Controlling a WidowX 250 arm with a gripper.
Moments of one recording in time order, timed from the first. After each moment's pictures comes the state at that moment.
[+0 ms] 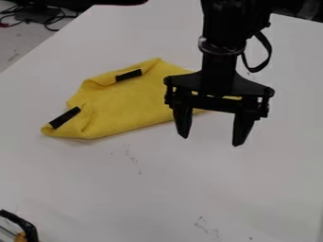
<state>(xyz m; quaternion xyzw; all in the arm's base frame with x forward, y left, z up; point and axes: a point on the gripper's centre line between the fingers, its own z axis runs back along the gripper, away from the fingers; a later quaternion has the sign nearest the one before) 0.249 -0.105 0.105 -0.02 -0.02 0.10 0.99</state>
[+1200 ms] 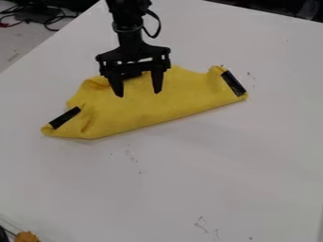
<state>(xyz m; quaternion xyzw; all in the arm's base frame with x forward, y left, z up) 0.338 0.056 0.053 -0.02 -0.06 0.26 0.96</state>
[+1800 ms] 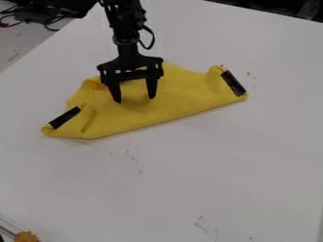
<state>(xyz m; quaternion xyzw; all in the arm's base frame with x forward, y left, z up) 0.359 0.072 0.014 -0.01 -0.04 0.29 0.96</state>
